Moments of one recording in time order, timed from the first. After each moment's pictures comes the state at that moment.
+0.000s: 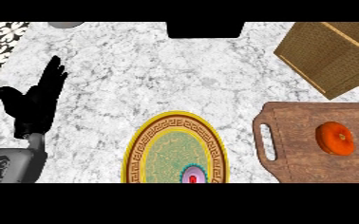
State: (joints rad) left arm -0.18 0.41 -0.05 -1.45 0.19 0.24 0.12; right arm -0.08 -1.02 -0.14 -1.39 -0.11 0.17 -0.08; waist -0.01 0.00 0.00
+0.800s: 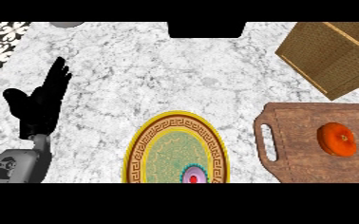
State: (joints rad) left arm -0.18 0.36 -0.03 -1.46 0.15 0.22 0.13; right arm 0.01 -1.17 -0.23 -1.41 -0.15 0.61 0.00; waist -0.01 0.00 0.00
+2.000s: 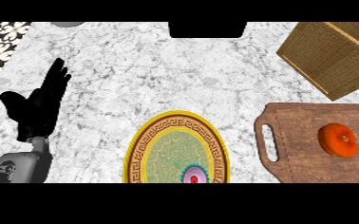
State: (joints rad) left arm -0.16 0.30 0.05 -1.50 0.08 0.15 0.15; right arm 0.07 -0.76 -0.28 -1.42 0.22 0.48 -0.23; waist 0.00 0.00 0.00
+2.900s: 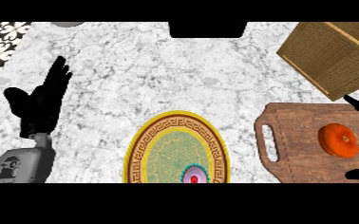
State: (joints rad) left arm -0.19 0.25 0.10 -1.47 0.03 0.10 0.15; right arm 0.04 -0.58 -0.28 -1.43 0.42 0.45 -0.21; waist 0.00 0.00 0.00
